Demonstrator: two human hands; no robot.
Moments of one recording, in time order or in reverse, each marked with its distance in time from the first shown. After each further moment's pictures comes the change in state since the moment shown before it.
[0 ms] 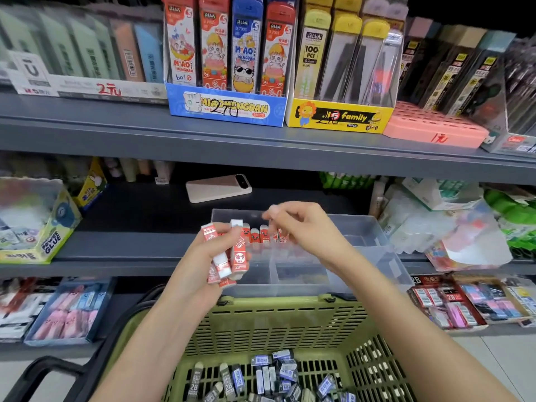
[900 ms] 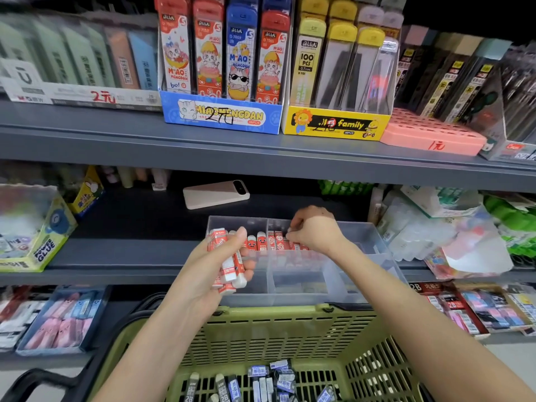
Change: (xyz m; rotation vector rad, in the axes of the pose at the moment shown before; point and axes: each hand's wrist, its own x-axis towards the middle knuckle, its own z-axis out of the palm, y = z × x) left_hand 0.006 0.001 0.013 0.057 0.091 -0.091; right_hand 0.047 0.052 -0.016 -0.732 0.046 0.179
